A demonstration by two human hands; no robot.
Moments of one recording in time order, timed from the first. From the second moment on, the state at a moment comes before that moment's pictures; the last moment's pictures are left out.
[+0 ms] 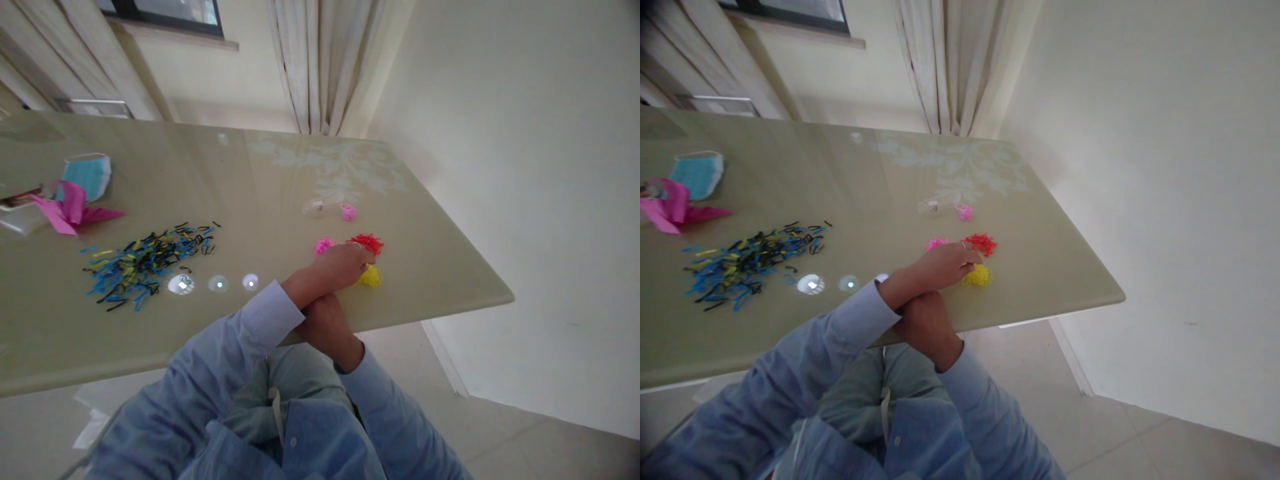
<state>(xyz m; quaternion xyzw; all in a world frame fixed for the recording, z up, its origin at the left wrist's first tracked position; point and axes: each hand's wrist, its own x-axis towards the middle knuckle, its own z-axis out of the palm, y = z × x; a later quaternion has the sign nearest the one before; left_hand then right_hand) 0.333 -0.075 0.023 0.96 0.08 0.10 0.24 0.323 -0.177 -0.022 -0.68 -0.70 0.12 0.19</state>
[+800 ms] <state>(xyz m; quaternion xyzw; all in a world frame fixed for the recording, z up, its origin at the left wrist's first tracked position) 0.117 -0.079 -0.004 0.81 0.35 0.33 0.33 0.332 -0.172 -0.012 -0.64 -0.65 0.20 0.35</state>
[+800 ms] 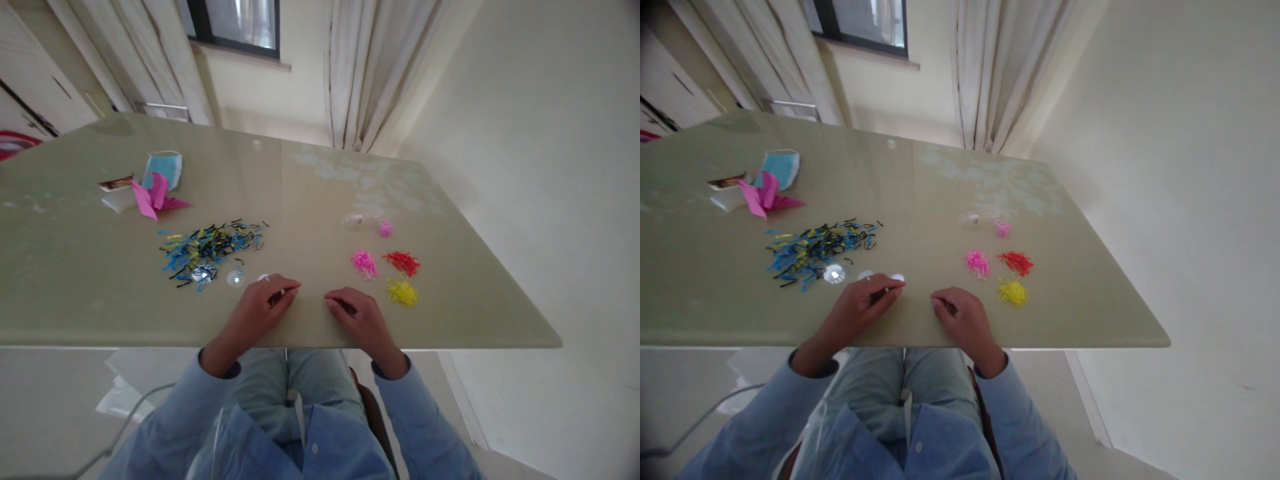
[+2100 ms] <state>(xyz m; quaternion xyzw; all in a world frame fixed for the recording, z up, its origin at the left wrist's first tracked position) 0.094 -0.080 -0.015 0.55 0.37 0.45 0.60 0.219 0.048 0.024 -0.53 -0.85 0.01 0.00</state>
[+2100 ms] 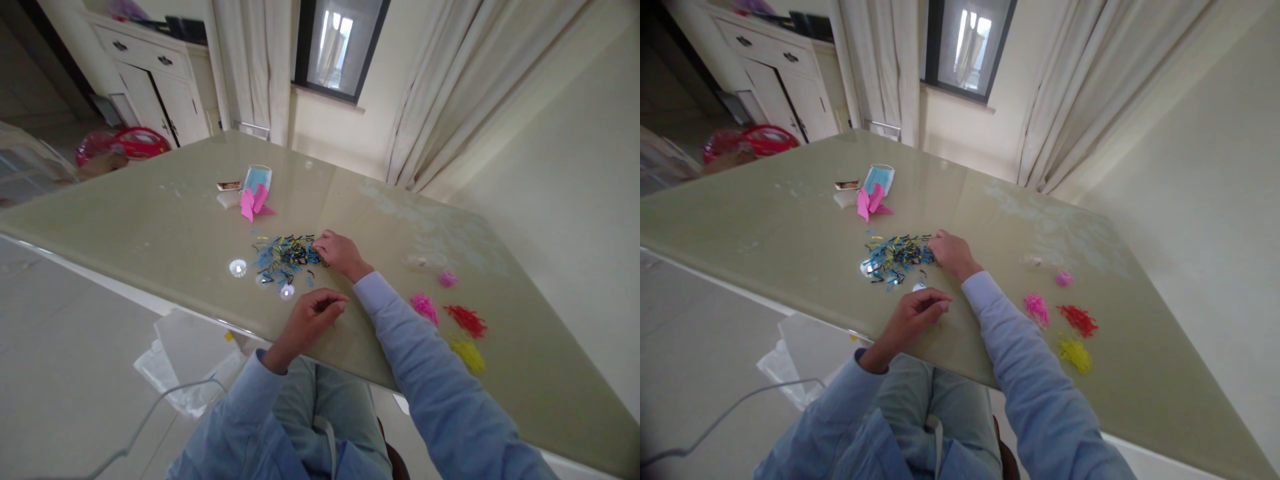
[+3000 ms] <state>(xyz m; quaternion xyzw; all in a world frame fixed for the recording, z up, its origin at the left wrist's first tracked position) 0.092 -0.082 -0.010 0.54 0.39 0.45 0.59 0.266 -0.004 0.014 -0.57 -0.76 0.13 0.27</state>
